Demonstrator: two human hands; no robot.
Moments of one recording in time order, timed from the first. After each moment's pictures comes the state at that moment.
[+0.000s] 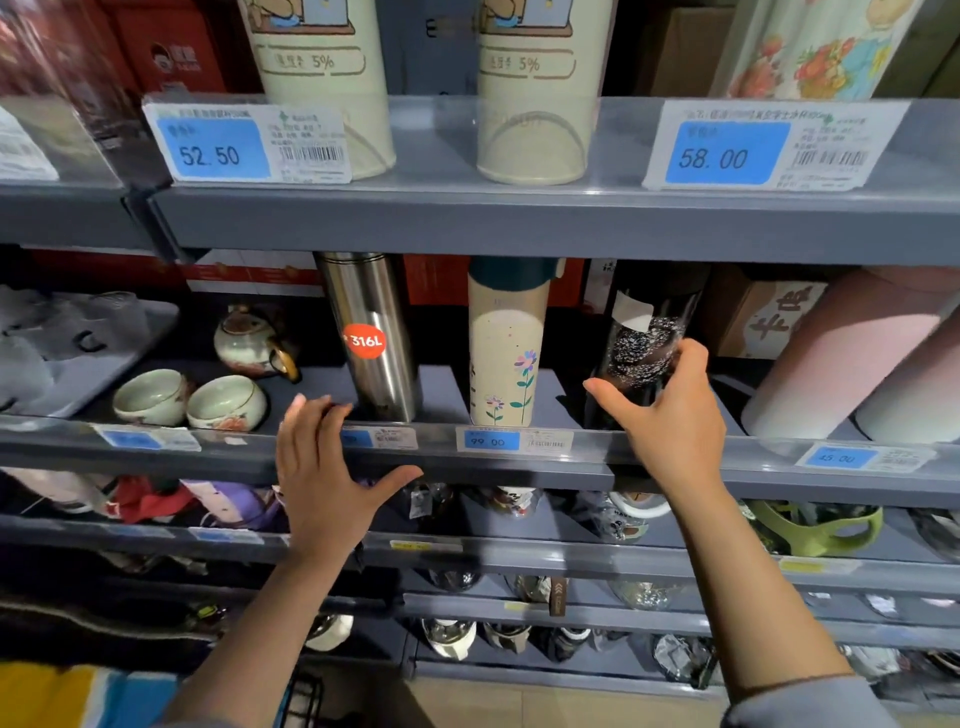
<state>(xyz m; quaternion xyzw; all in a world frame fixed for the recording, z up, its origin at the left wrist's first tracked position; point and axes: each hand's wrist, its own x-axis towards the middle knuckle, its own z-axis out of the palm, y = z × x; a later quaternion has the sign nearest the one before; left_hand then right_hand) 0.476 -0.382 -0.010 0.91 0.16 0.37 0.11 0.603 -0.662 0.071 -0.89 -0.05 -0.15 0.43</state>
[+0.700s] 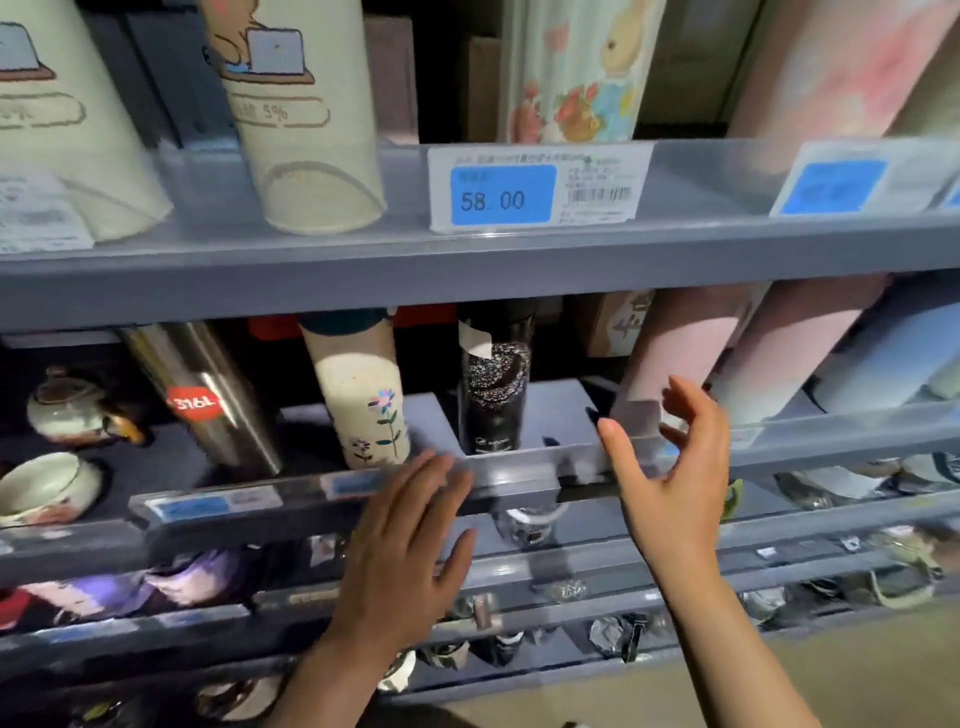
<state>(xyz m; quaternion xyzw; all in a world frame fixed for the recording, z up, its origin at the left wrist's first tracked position) 0.506 -0.542 0.016 0.90 -0.16 0.38 0.12 0.568 -0.759 0.071 -0.80 -0.04 -0.31 0.51</state>
